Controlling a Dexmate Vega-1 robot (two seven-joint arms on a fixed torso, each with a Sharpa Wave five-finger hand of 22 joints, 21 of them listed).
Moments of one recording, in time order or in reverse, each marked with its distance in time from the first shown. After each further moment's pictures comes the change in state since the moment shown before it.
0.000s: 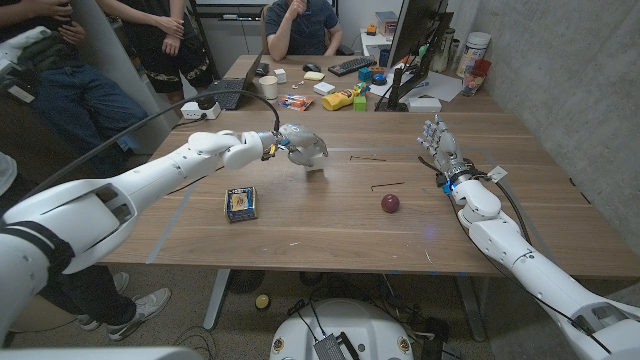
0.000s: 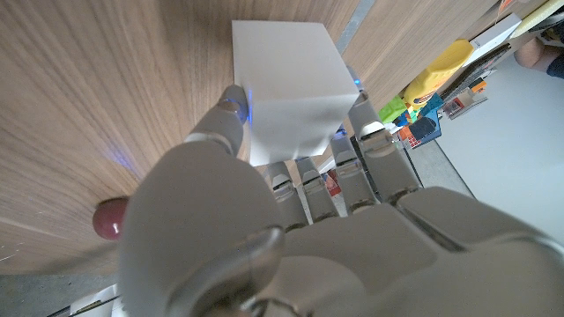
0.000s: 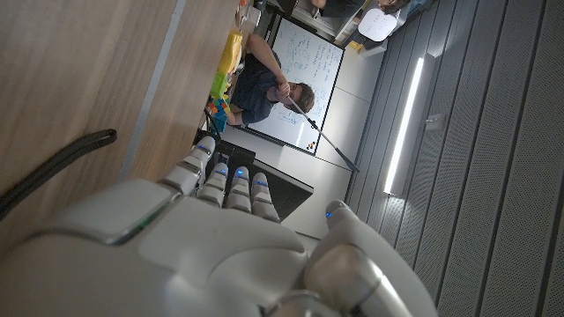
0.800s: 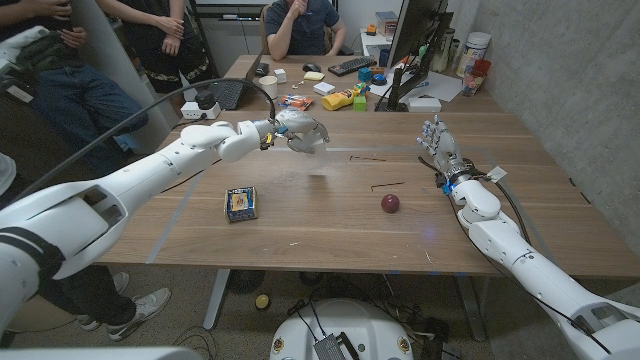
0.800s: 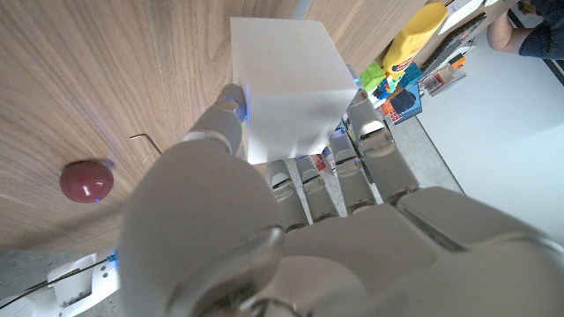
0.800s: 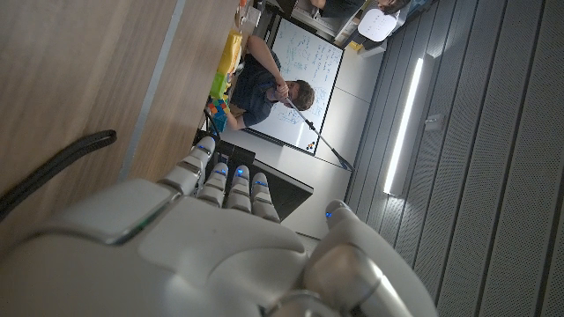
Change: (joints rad) left arm 0.028 0.030 -0.073 -0.089 -0.022 0.022 0.003; left_hand 0.003 -0.003 -0.008 0.008 -0.006 0.029 0.018 -0.002 0.000 0.018 -0.003 -0.007 0.000 0.031 -0.009 -0.002 0.000 0.023 -0.008 -0.003 0.003; right arm -0.001 0.000 -0.001 0.000 -0.001 0.002 0.001; right_hand 0.000 0.000 -0.001 -0.001 0.008 0.000 0.000 0.000 0.000 0.000 0.000 0.000 0.000 0.000 0.000 0.000 0.000 0.000 0.000 0.000 0.000
